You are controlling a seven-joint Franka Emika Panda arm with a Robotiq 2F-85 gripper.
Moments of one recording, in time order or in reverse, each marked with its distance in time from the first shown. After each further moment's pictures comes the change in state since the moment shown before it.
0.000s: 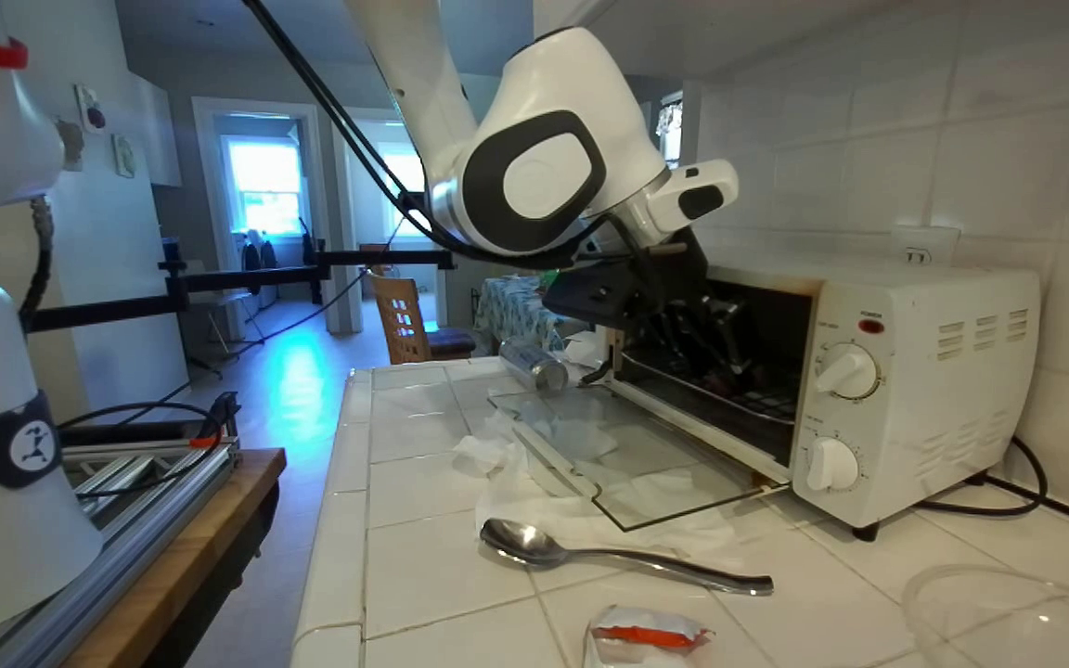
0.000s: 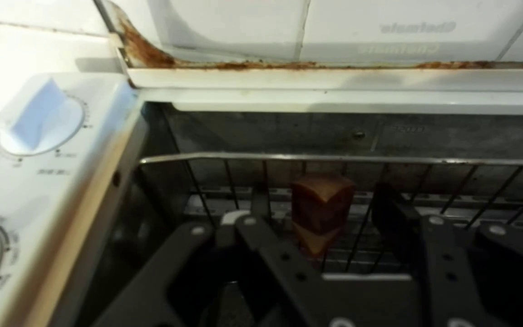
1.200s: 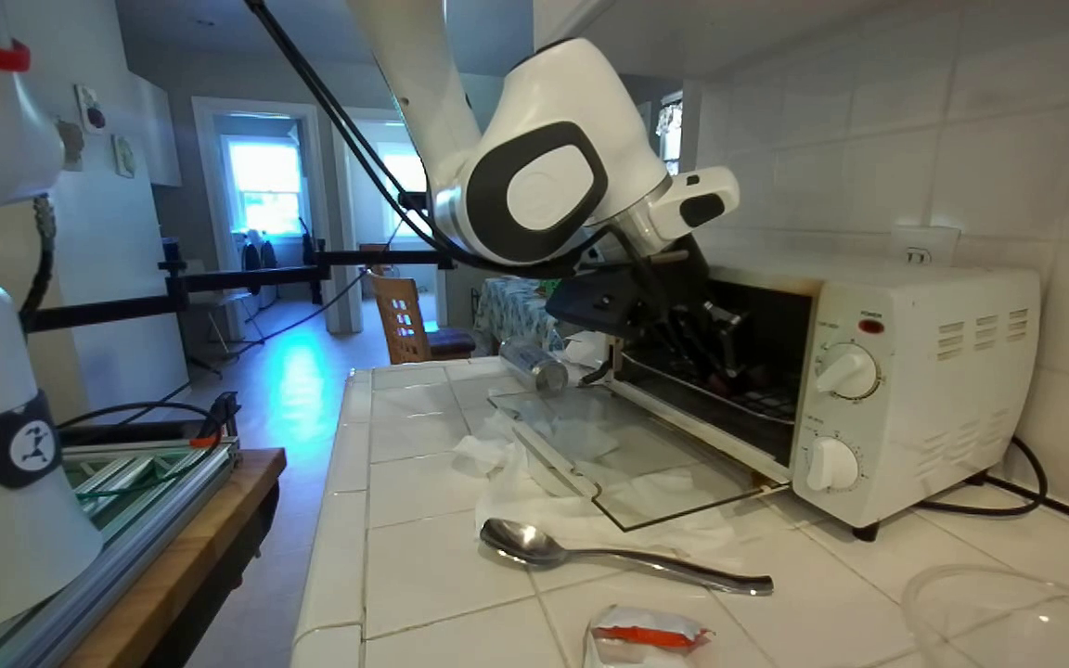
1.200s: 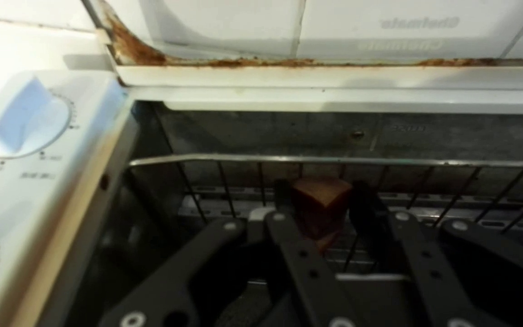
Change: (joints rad) arm 0.000 0.025 0.002 0.010 0.000 0.028 0.000
